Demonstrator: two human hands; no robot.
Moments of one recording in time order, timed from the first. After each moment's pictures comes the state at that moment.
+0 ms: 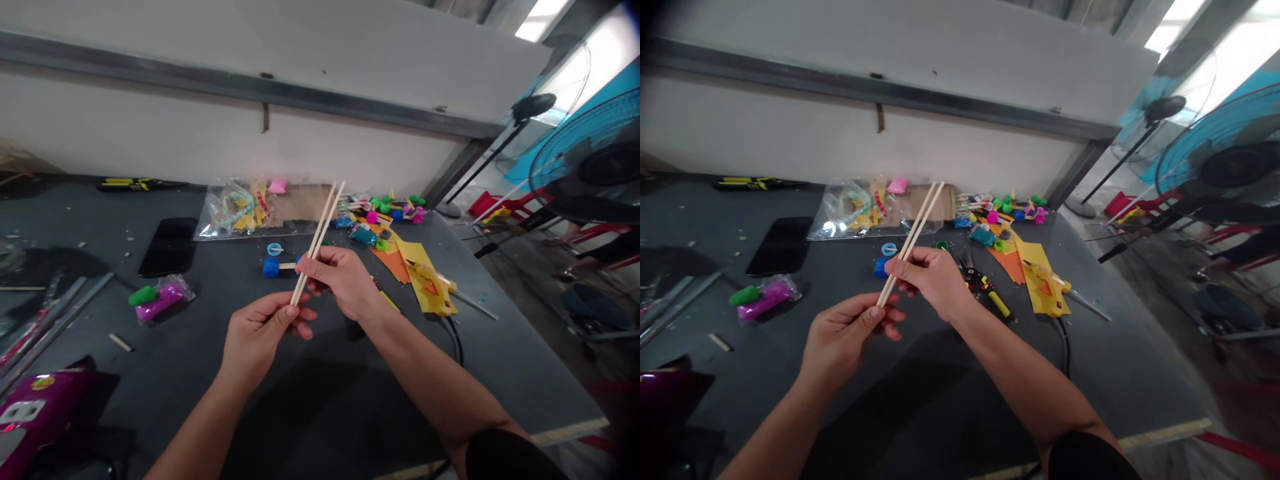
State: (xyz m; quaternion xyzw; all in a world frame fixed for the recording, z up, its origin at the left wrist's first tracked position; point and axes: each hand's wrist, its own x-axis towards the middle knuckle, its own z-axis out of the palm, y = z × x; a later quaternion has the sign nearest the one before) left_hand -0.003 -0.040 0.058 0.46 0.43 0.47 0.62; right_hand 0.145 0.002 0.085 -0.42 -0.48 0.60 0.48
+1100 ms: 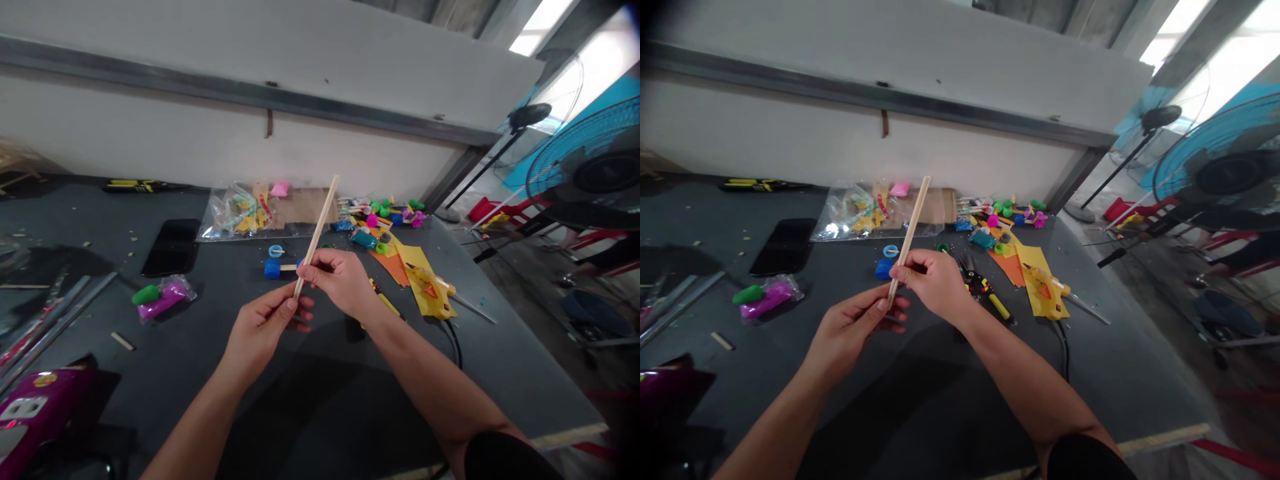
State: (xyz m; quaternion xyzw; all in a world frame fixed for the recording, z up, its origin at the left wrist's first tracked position) left_hand -0.006 -0.032 0.055 0.47 0.41 0.45 0.64; right_hand 0.147 0.002 0.082 -0.45 -0.63 0.43 0.46
